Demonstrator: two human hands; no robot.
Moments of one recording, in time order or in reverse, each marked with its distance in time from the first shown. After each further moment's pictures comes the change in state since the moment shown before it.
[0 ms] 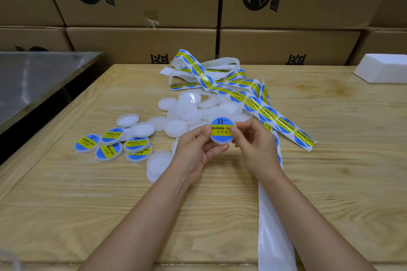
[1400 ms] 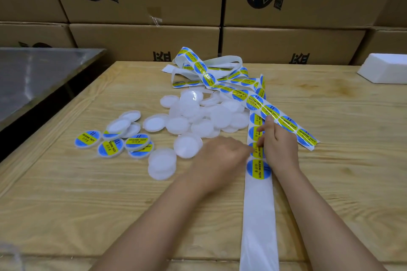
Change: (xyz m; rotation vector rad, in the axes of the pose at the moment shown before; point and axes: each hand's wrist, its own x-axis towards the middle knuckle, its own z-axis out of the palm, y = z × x) left_hand -0.006 -0.018 0.012 1.664 -0.357 0.997; right_hand 0.019 0.035 -0.036 -0.458 0.209 0.139
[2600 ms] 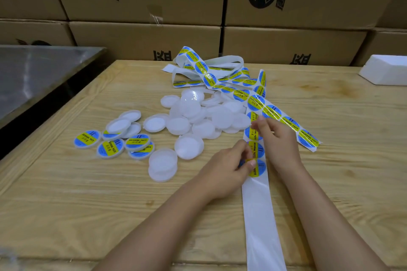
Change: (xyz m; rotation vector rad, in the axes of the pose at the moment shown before) left_hand -0.004 0.012 0.011 -0.635 -0.212 -0.481; right_hand 0.002 -0.014 -0.003 0.240 -0.163 -0.028
